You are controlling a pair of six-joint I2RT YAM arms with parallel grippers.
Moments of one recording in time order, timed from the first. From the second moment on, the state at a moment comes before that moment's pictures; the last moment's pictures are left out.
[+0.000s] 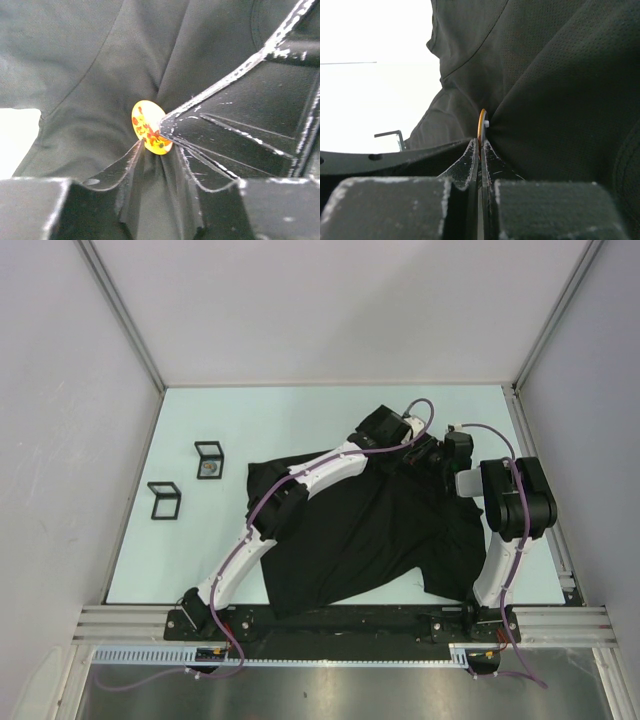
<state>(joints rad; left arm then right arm) -0.83 2.53 2.22 -0.48 -0.10 -0.02 0.08 1.94 0.86 0.55 -0.43 0.98</state>
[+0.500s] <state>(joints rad) -0.84 2.53 2.22 -0.48 -0.11 -0.03 0.09 1.93 0.88 0.55 -0.43 0.99</state>
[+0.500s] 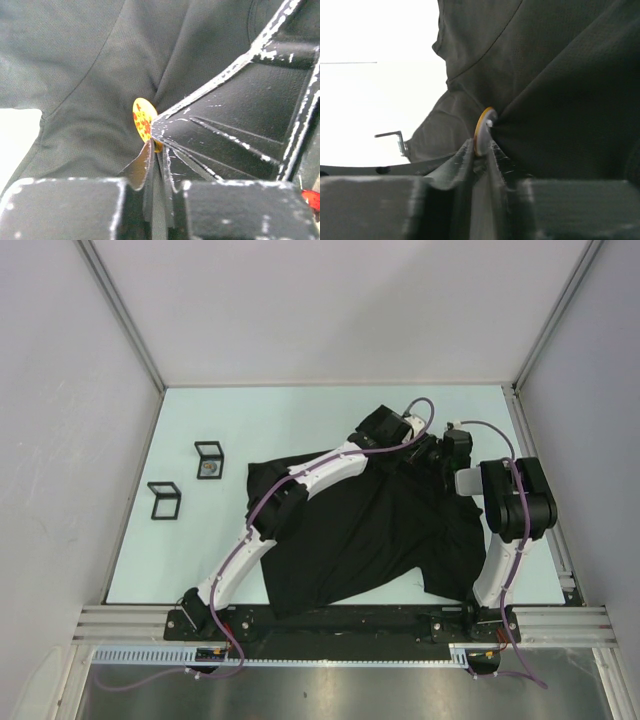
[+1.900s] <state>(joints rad) -0.79 2.43 2.01 -0.31 0.06 -0.15 0.12 1.87 0.88 0.39 -0.28 0.79</state>
